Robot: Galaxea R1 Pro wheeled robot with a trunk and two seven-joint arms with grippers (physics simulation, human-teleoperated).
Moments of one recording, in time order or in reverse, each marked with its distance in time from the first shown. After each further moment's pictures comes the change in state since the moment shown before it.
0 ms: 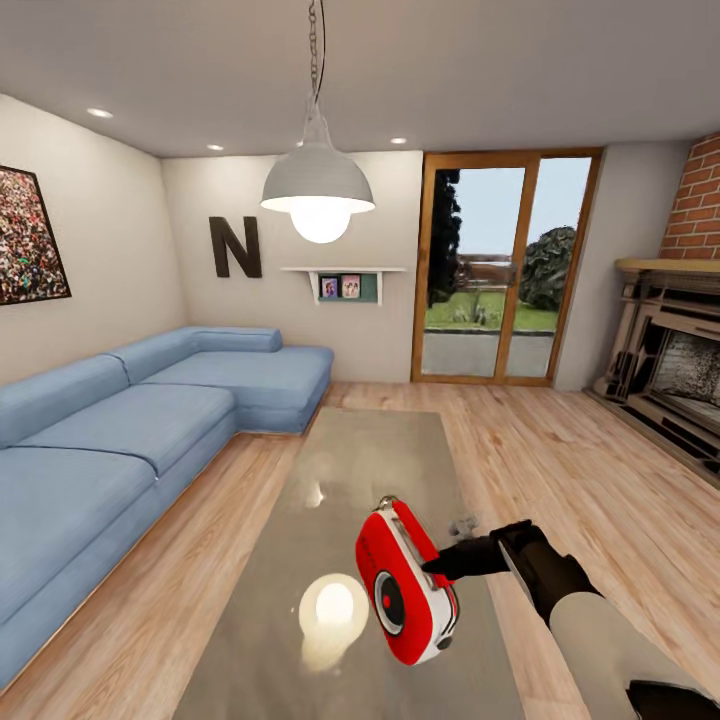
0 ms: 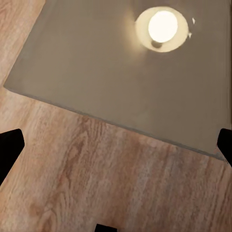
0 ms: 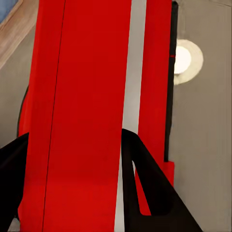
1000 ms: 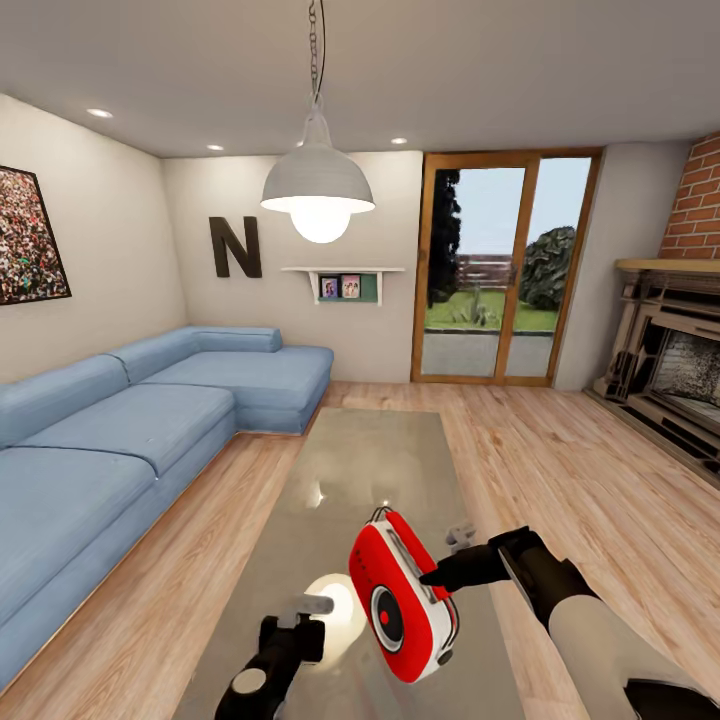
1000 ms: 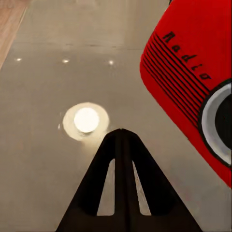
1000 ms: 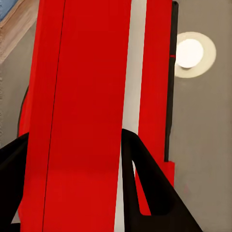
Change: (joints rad) left arm -0.129 -0.116 -0.357 -0.556 -0.021 0.377 0.006; right arm 0.000 0.002 0.000 0.047 0.043 -0.039 0.051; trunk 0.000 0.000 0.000
